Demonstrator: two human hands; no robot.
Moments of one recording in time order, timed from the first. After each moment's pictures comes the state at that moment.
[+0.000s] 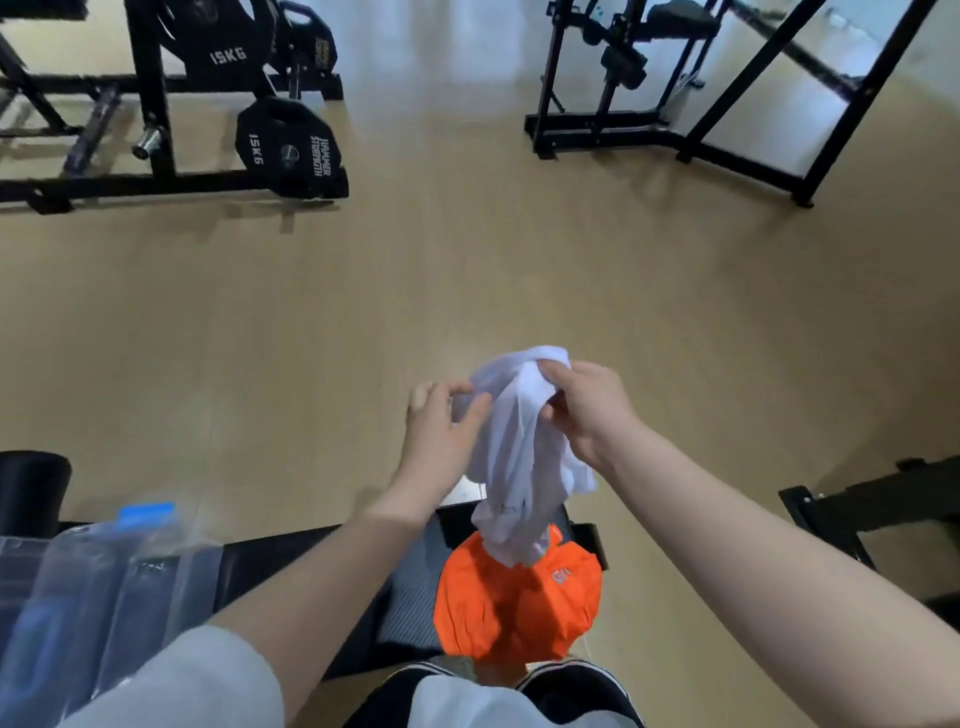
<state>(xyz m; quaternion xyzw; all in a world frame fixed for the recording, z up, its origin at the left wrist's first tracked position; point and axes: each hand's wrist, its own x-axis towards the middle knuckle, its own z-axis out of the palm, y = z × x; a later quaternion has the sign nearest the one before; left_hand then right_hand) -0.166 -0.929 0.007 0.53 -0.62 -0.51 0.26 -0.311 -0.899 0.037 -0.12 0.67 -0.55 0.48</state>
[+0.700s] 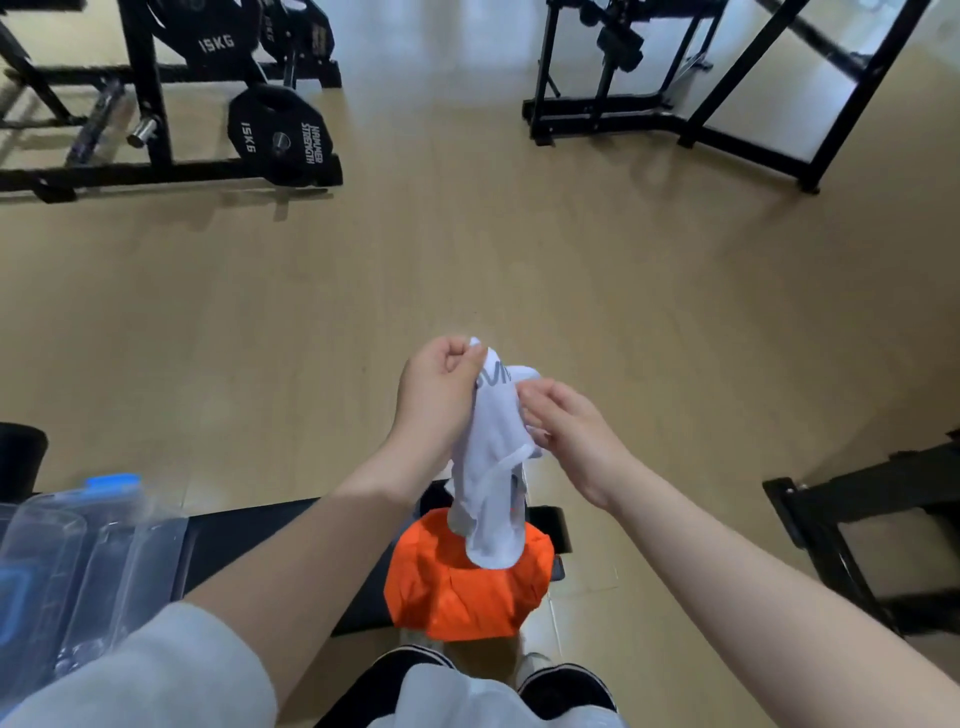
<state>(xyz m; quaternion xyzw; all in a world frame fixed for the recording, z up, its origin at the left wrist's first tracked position) -0.255 -0.881 0.057 0.51 -0.53 -0.58 0.36 -0.376 -0.808 0.031 -0.28 0.60 -0.50 0.57</state>
